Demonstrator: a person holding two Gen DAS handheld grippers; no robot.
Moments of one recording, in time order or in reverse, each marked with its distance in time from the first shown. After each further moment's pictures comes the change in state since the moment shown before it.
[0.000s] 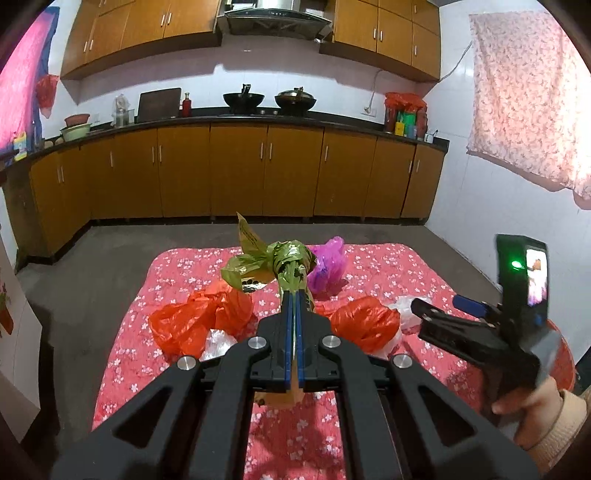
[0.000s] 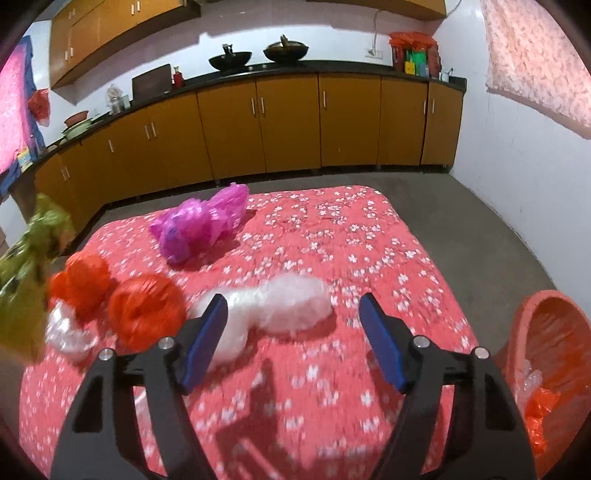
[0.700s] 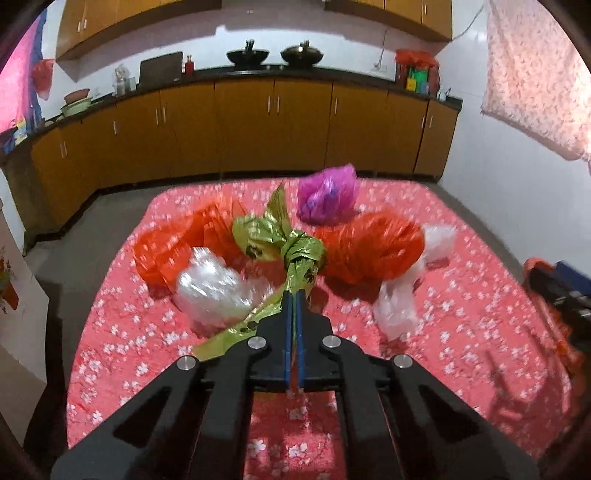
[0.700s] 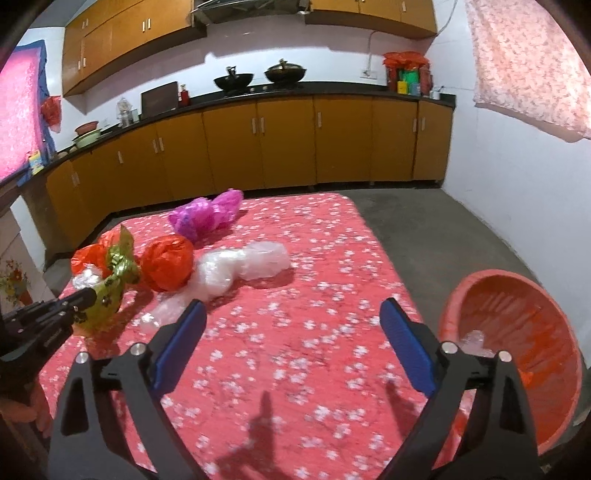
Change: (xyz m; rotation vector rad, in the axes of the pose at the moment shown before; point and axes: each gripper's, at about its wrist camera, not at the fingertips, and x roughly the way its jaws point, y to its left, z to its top) left arm 0.018 -0.004 -0.047 0.009 0.156 0.043; right arm -0.095 -0.033 -0.048 -0.016 -0.084 0.024
